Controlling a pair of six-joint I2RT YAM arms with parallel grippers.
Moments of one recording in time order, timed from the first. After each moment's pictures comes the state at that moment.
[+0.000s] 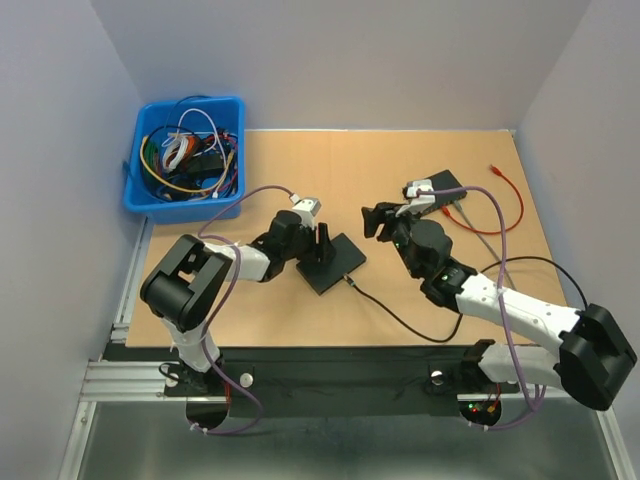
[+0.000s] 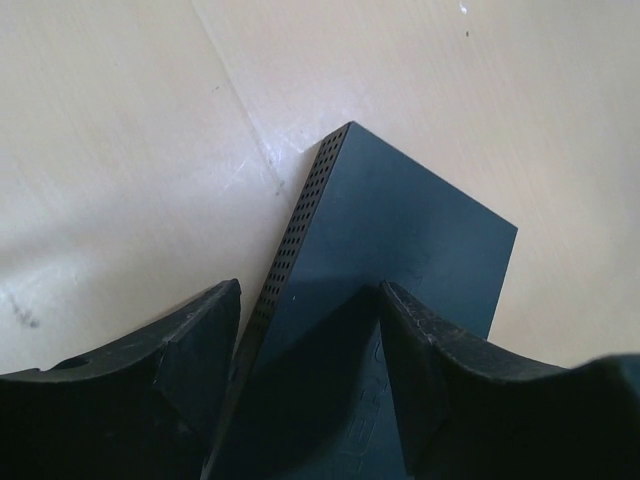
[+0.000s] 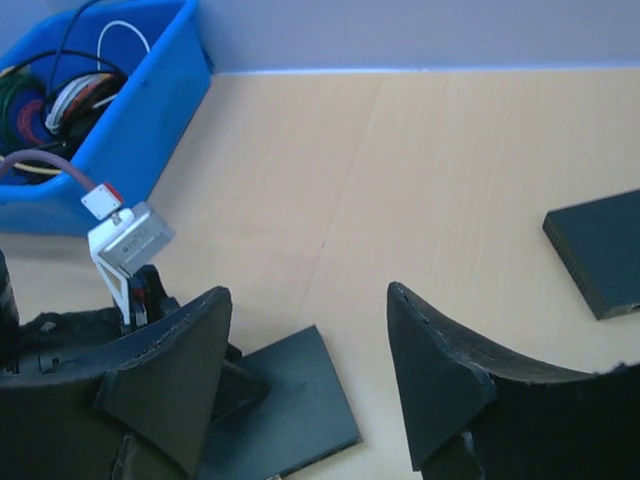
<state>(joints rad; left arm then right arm) -0.59 1.73 0.72 0.44 0.20 -0.40 0.77 1.18 0.65 0.53 0.45 0.23</state>
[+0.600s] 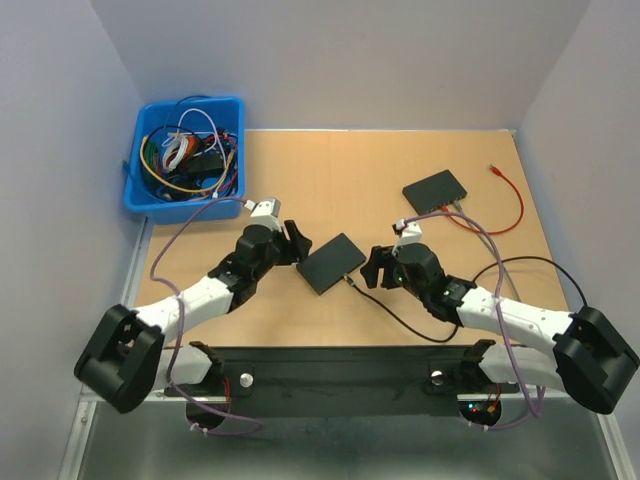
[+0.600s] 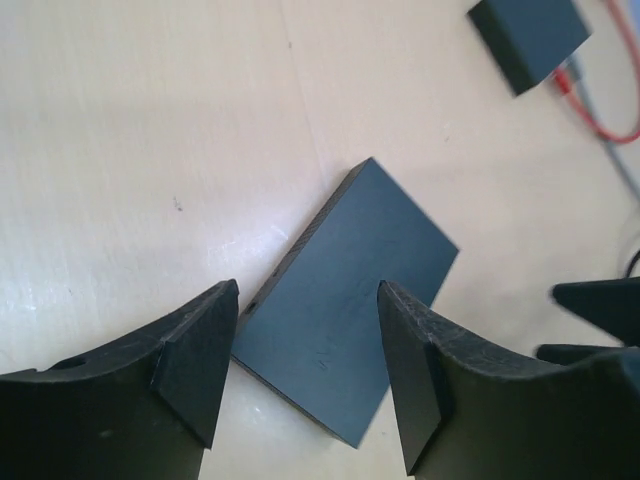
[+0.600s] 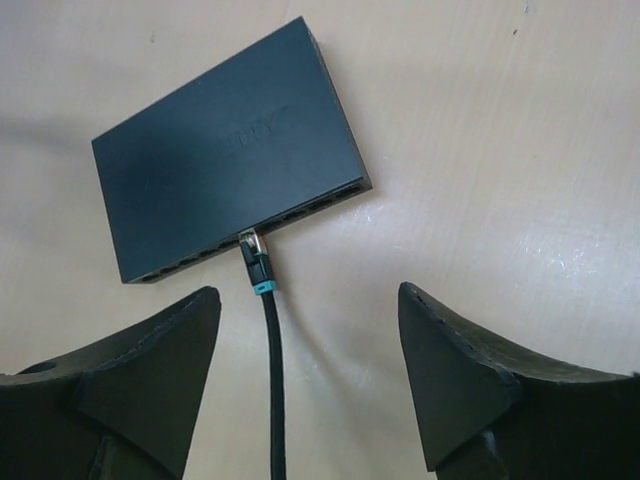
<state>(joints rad) -0.59 1.24 0.51 0.31 -0.06 -0.55 0.77 1.13 0.47 0.16 0.23 0.50</state>
